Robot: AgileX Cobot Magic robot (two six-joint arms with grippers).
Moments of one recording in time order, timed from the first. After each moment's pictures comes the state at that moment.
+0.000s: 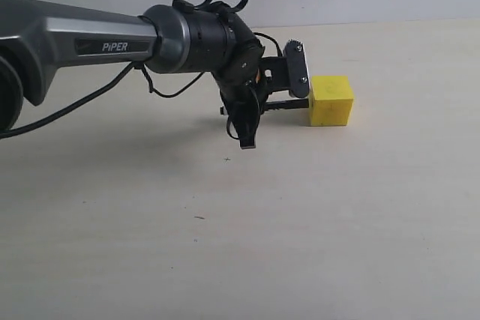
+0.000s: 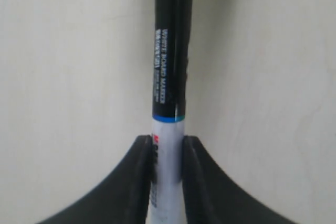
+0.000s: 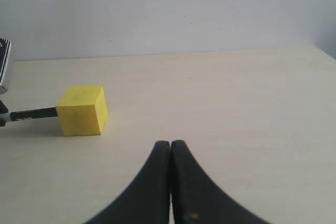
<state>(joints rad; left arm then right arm) -0.76 2.33 -1.74 0.36 0.63 0.55 -0.03 0.01 -0.01 0.11 0.31 -0.09</state>
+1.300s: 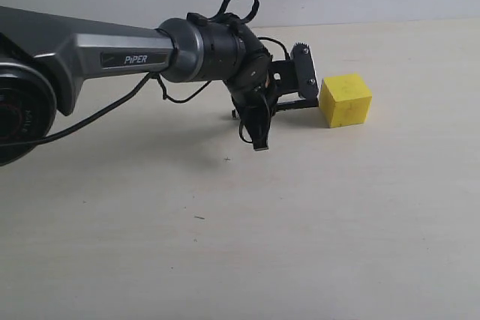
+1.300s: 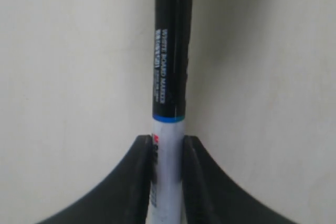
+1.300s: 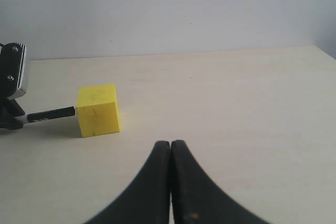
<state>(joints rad) -0.77 2.40 -1.81 0.35 0.59 0.52 -0.03 0.01 -0.01 0.11 0.31 -0.09</state>
